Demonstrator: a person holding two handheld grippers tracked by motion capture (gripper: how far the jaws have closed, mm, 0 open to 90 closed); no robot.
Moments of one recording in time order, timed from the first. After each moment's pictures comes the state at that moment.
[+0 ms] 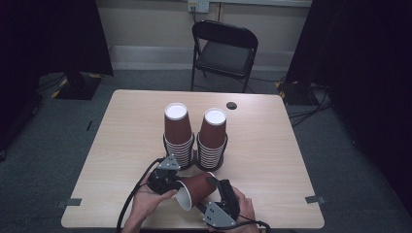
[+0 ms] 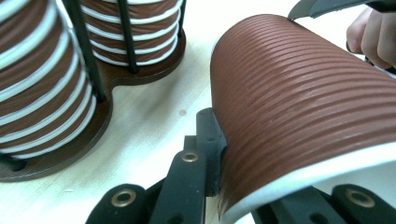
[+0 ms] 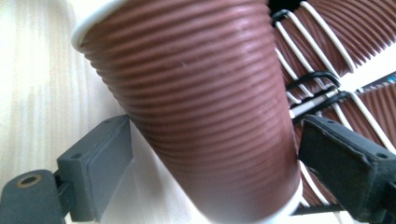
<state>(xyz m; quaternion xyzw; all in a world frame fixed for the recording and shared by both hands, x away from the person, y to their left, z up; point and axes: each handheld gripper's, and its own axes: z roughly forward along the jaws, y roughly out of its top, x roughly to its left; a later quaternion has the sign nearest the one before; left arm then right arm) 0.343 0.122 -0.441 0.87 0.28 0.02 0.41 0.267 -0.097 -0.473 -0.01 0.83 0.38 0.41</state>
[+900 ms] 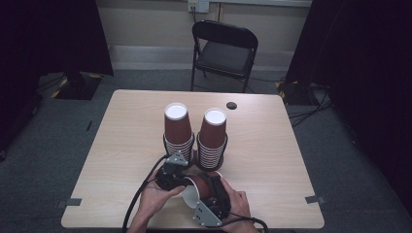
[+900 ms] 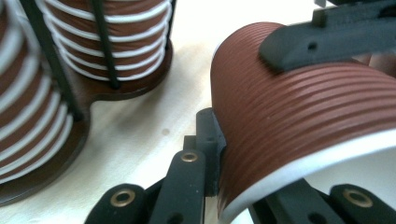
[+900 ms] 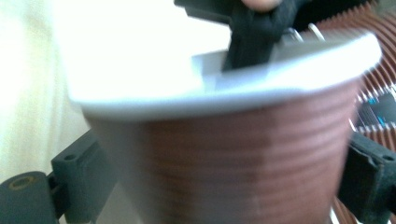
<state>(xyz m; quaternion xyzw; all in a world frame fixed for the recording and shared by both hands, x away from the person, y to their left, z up) 0.351 0.102 -0.436 0.86 0.30 -0.01 0.41 0.273 -0.073 -0.468 -0.07 0.83 0.33 0.45</state>
